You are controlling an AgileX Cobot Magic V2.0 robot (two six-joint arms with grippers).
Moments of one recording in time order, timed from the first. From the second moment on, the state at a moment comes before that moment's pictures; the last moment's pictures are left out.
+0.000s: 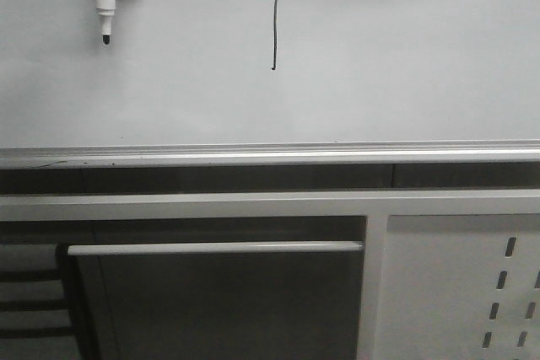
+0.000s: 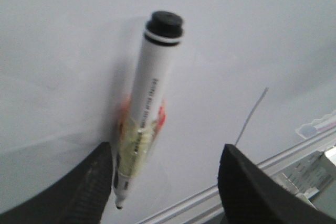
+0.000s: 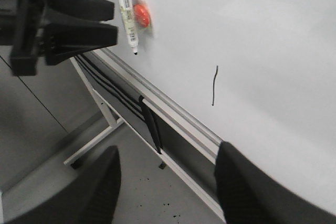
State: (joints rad) left arm -0.56 1.07 -0.73 -1.47 0.06 1.40; right arm 0.27 0.97 -1.07 0.70 0.82 -0.71
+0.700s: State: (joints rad) left arm -0.56 0.47 -0.48 -1.39 0.08 1.40; right arm 0.08 0.54 -0.75 0.67 0.62 -0.62
